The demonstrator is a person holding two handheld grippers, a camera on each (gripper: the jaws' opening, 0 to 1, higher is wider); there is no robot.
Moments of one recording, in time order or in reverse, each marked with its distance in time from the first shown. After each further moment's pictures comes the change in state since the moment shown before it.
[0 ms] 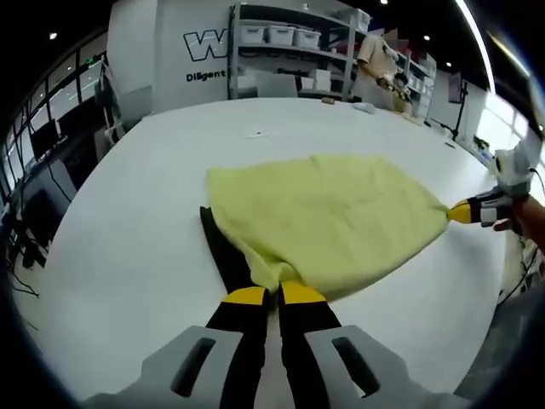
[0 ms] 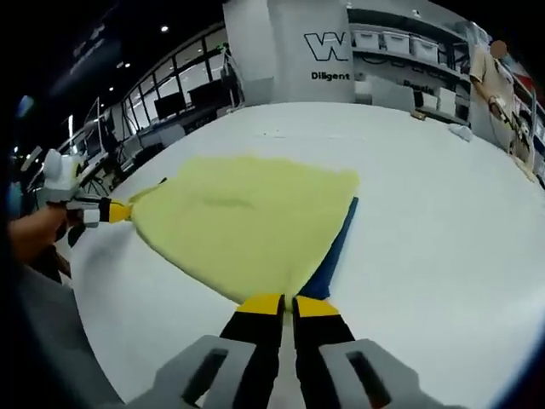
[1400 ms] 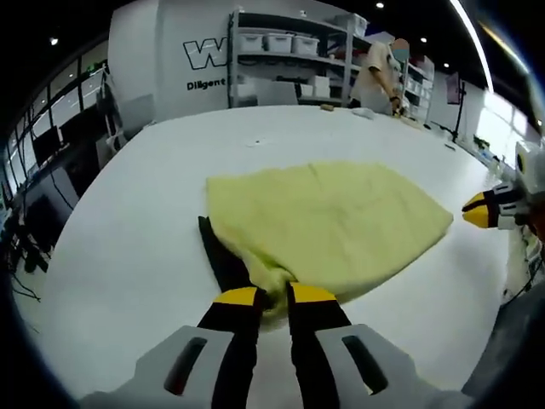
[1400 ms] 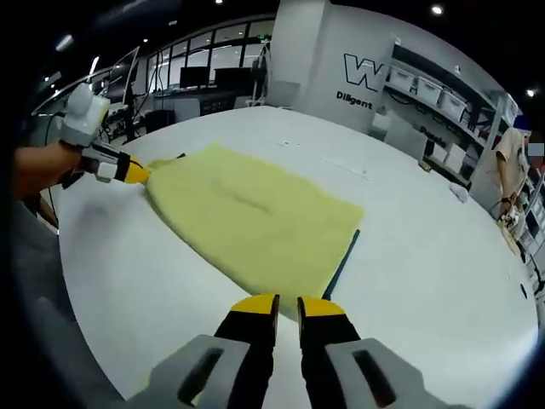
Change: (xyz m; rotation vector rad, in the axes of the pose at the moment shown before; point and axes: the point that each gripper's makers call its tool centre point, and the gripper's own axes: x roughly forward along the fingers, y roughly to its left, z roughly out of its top) left arm 0.005 -0.005 0.005 0.014 -0.034 0.011; right arm -0.029 0.020 0.010 -0.249 -0.030 -0.102
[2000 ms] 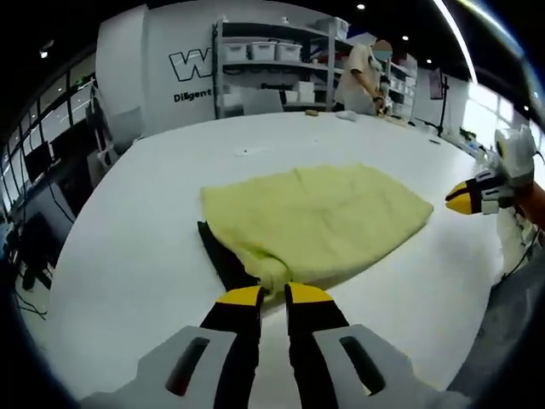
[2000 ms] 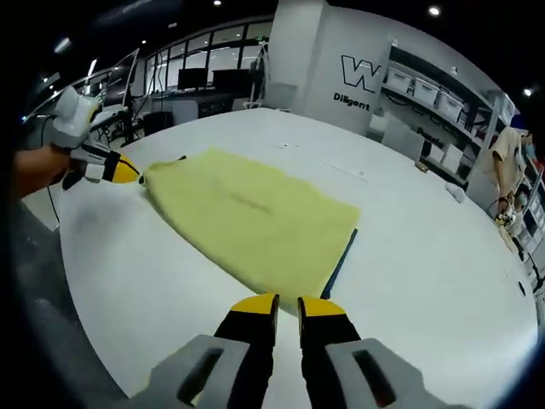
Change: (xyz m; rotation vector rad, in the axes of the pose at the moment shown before) left arm -0.025 -0.003 -0.002 0.061 -0.039 -0.049; right arm -0.009 0.002 0.001 0.008 -0.010 -0.014
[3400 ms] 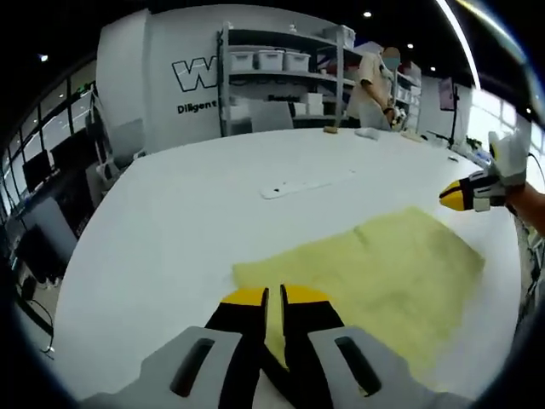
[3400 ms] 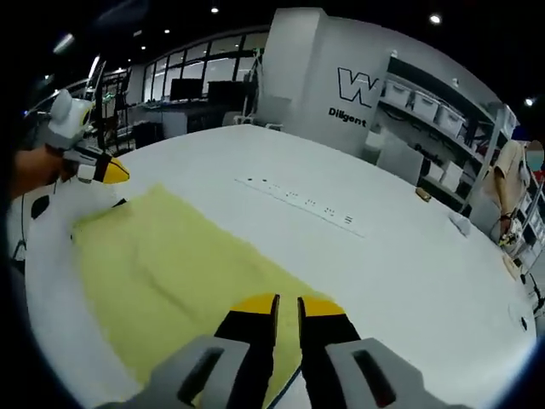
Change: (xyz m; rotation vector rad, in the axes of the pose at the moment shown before) left arm 0.081 0.069 0.098 0.010 -0.073 0.013; right arm 0.102 -0.074 0.101 -0.024 -0.083 -0.030
